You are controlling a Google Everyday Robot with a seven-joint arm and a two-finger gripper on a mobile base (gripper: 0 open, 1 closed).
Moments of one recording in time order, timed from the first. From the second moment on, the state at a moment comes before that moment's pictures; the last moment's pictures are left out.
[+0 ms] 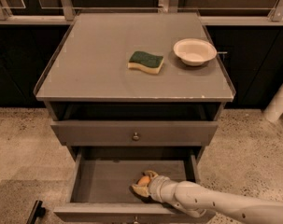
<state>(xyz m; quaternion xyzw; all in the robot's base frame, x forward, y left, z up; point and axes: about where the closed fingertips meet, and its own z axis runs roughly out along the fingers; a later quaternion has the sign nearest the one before) 0.514 -0.026 0.362 -0.32 0.83 0.23 0.40</state>
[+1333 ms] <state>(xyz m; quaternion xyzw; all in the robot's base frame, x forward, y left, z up) 0.516 -0.170 0.509 -0.33 0.81 0.24 0.42</state>
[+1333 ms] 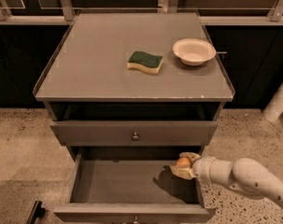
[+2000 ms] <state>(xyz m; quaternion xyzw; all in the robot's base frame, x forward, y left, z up) 0.487 -0.195 0.550 -0.34 0.80 0.29 0.40</state>
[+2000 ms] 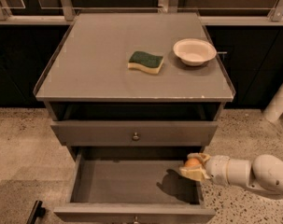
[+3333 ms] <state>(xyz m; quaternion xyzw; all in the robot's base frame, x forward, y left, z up) 0.445 -0.168 0.761 -0.45 0.69 0.17 0.54</state>
